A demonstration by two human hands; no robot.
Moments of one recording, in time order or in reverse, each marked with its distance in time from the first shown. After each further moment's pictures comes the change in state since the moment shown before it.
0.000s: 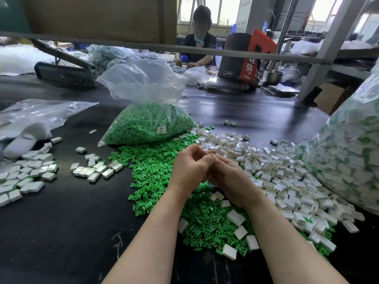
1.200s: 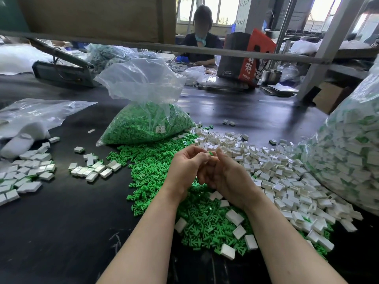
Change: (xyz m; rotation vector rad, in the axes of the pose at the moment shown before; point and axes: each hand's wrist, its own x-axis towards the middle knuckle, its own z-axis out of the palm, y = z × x) left_hand -0.002 0.002 -0.005 -0.086 -0.035 -0.093; right_hand 0.003 0.002 -0.006 0.036 -0.141 0.110
